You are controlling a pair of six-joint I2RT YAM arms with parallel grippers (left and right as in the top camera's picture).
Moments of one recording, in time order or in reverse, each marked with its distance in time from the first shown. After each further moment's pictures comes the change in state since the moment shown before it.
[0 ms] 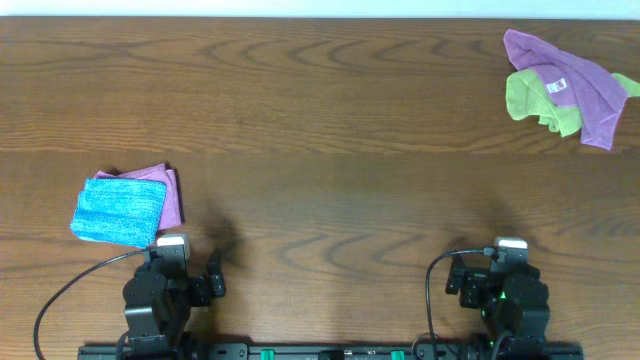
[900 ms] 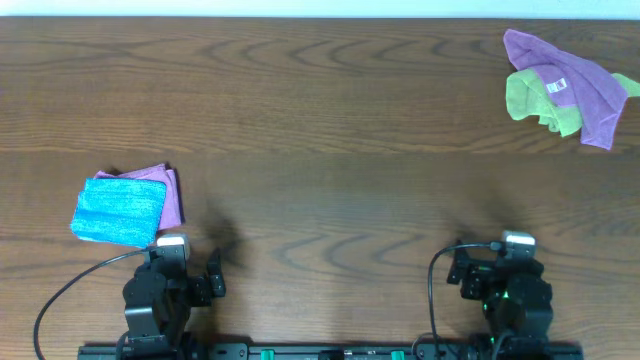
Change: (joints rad) left arm 0.000 0.000 0.000 0.000 0.000 0.000; right arm -0.003 0.036 0.000 0.100 0.019 0.083
